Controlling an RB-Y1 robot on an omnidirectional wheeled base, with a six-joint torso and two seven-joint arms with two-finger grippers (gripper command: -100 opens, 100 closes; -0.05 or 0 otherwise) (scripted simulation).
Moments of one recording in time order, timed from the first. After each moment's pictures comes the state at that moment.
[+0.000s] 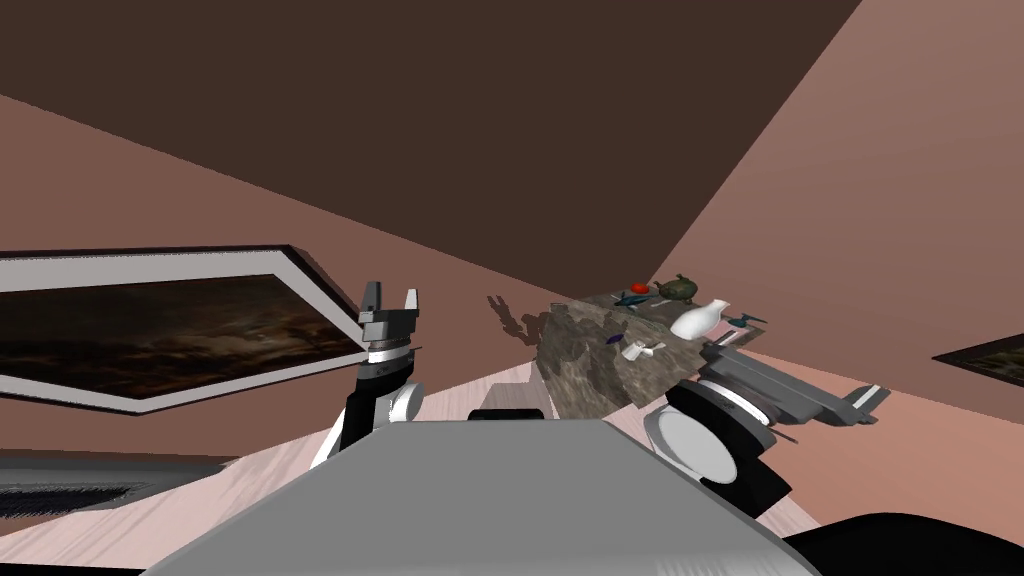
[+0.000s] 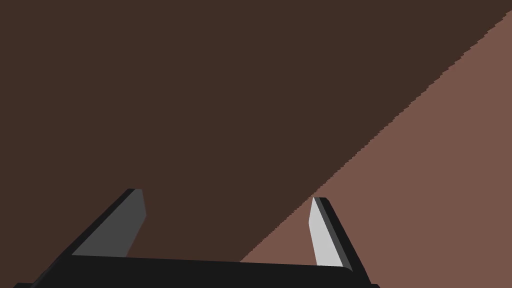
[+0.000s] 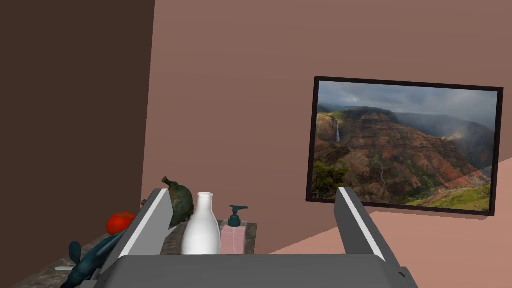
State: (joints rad) left arm 0.45 0.03 0.03 -2.25 0.02 -0.60 0.09; right arm 0.62 -0.17 -0.20 -2.37 -1.44 -0.97 0.05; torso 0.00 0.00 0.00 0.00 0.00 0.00
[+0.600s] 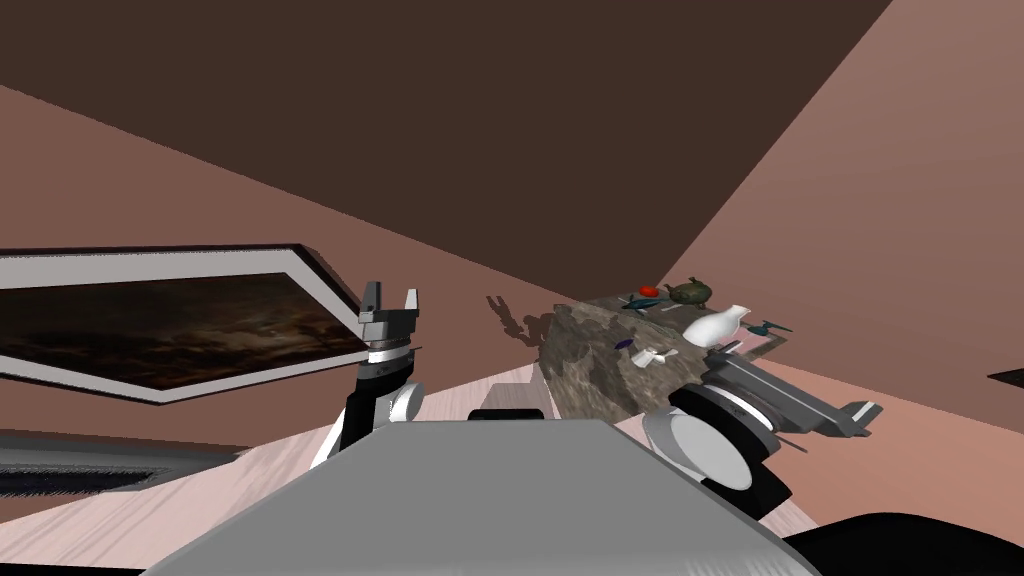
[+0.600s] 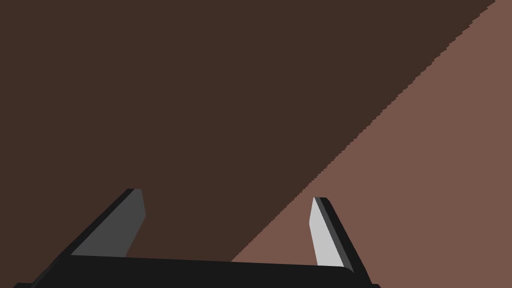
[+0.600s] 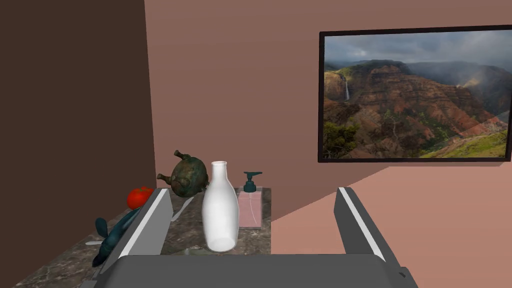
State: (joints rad) left arm 0.45 0.03 0.03 -2.25 0.02 -0.60 0.09; right arm 0.63 -0.18 -0.21 -2.38 -1.61 -1.02 0.05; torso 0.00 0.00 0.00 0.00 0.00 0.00
